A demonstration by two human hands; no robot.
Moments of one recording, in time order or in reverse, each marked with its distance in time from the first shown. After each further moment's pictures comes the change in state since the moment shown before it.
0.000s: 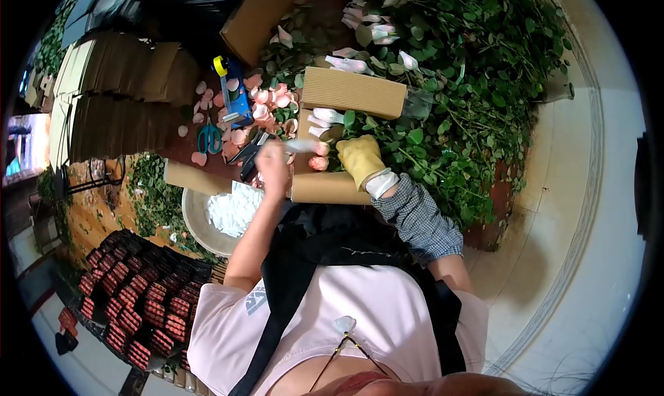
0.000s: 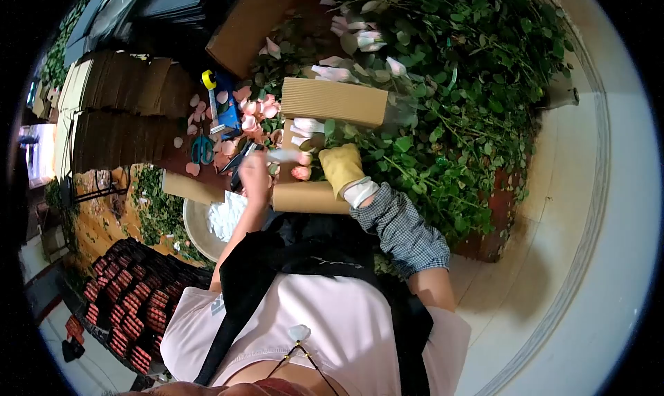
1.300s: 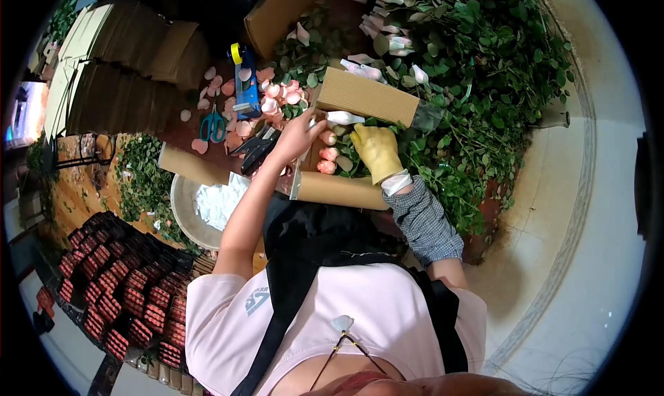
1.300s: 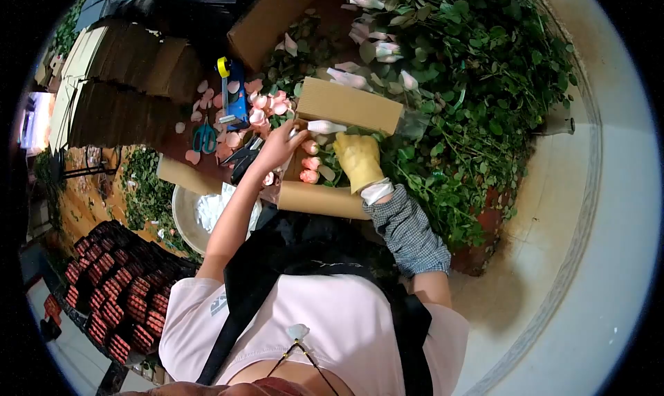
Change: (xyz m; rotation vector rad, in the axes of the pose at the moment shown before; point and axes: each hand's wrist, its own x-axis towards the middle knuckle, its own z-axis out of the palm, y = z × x) left_hand 0.057 0.030 0.028 0.332 -0.641 -0.007; right_hand 0.008 0.022 -0.031 0.028 0.246 0.114
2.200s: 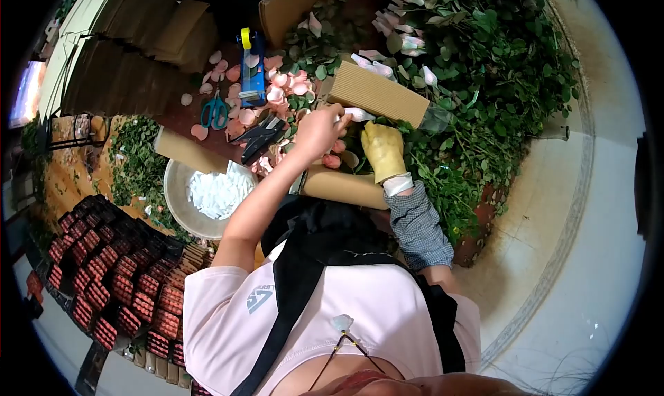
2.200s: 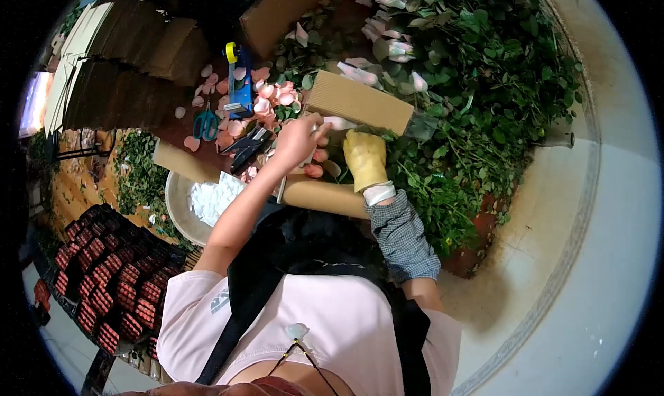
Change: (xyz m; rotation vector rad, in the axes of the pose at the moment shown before) left_hand -0.001 0.060 -0.001 0.082 -0.026 -0.107; right_hand 0.000 -0.002 0.000 0.046 0.082 0.005
